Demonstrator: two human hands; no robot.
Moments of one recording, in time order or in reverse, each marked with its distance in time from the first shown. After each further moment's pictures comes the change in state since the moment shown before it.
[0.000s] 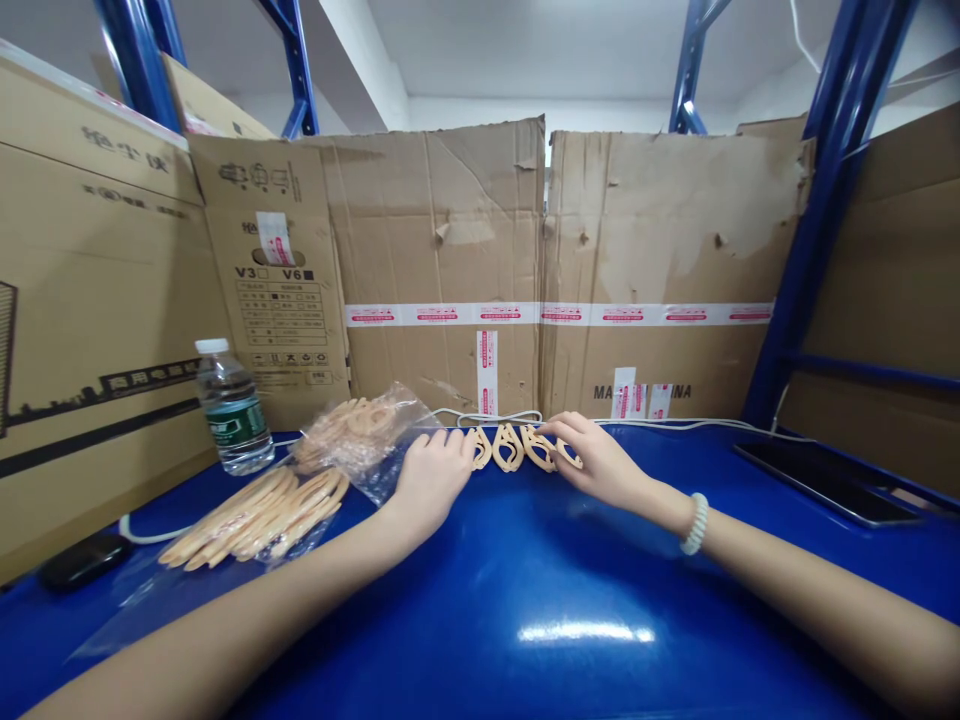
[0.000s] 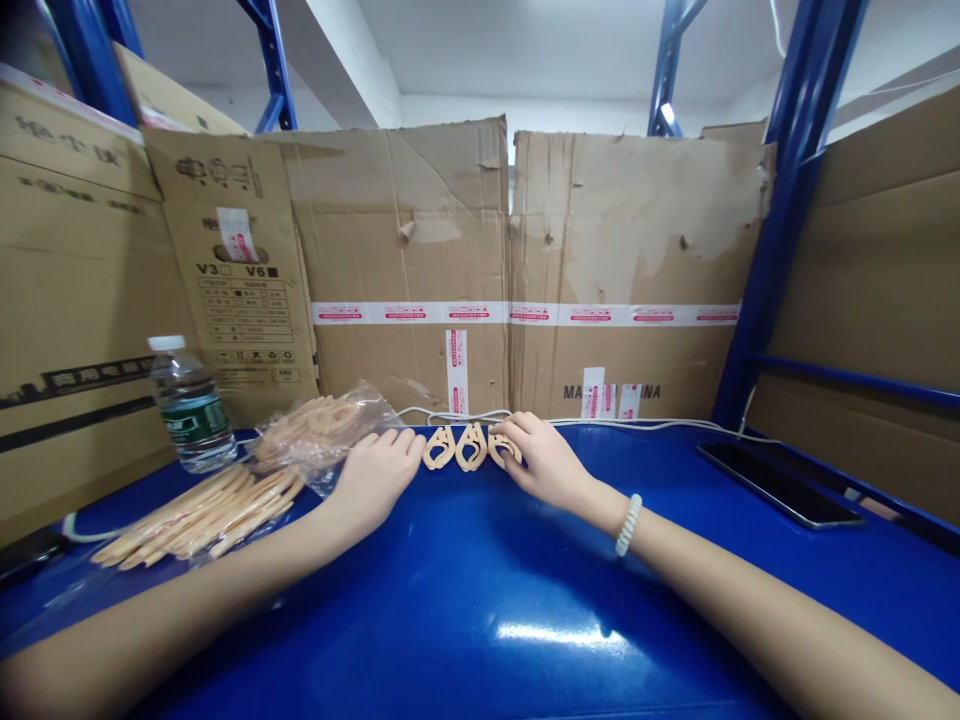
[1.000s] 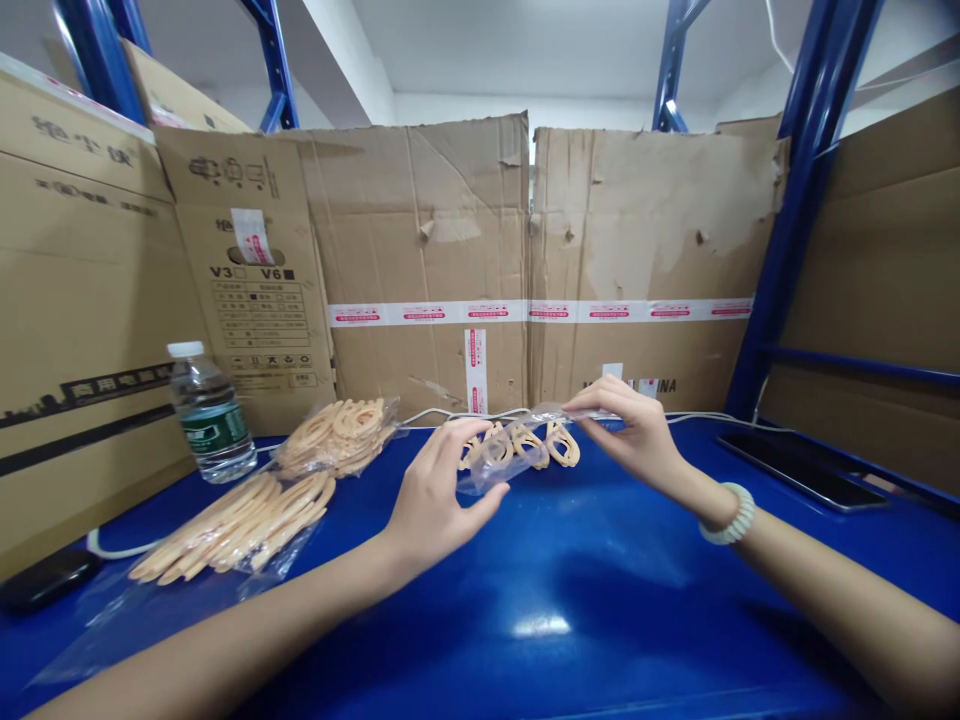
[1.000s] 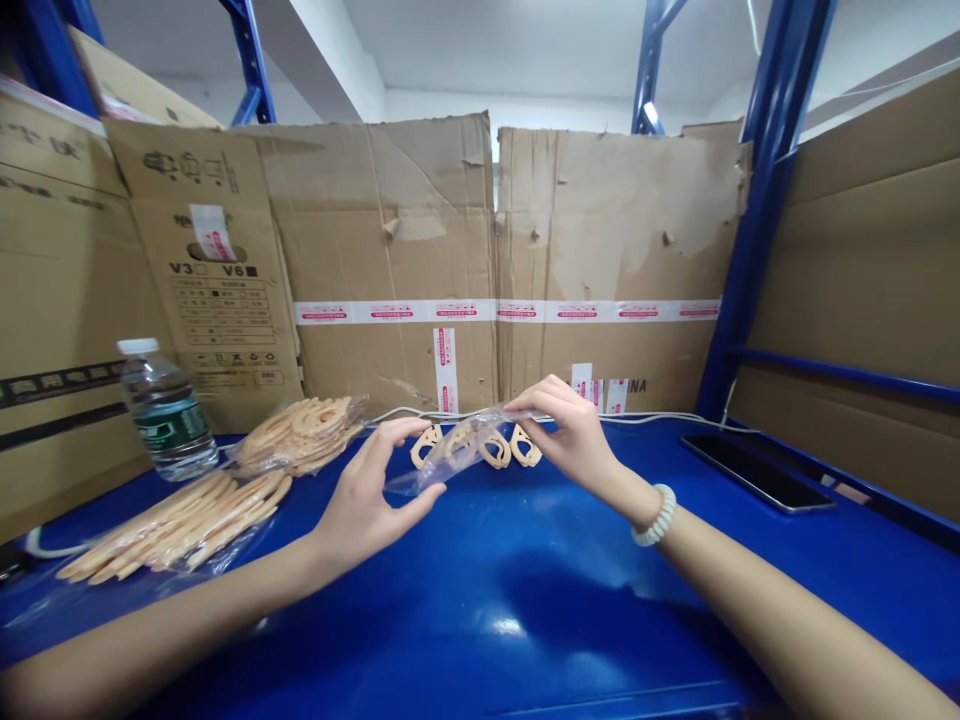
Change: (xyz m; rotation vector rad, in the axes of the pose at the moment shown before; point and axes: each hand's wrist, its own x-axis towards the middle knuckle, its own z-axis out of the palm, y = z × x) left_hand -0.013 0.020 -0.019 -0.928 0.507 -0.023; right_hand -0.003 -0.003 -0.053 0.117 0.388 -0.060
